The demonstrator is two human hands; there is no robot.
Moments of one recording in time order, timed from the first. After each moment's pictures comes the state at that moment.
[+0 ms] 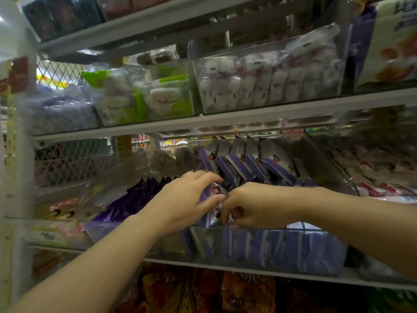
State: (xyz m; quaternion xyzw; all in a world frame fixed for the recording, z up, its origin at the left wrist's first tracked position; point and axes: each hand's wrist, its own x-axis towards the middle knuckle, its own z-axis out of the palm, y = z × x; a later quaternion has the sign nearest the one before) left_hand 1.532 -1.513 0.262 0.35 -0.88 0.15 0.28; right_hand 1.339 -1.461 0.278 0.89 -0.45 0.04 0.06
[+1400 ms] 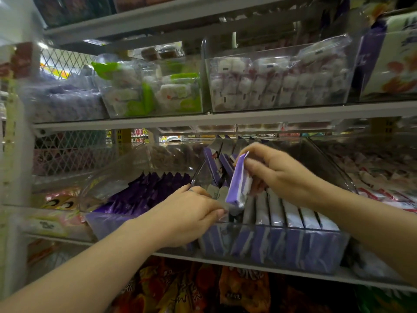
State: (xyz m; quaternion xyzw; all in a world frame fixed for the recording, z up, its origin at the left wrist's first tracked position) left_hand 1.543 -1.490 0.252 0.34 -0.93 0.10 0.14; right_hand 1.336 -1.440 0.293 0.78 -0.42 0.46 -0.06
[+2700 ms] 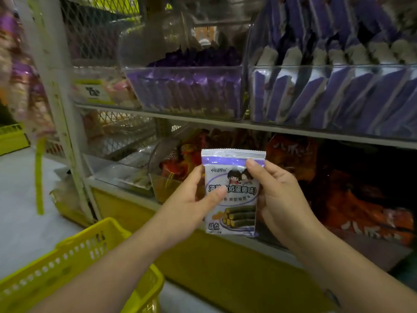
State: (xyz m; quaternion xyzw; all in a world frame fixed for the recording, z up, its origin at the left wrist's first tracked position) left_hand 1.609 -1.424 0.030 0.31 -0.68 -0.49 0.45; right_hand 1.438 -1.410 0.052 0.47 -0.34 0.62 -0.52
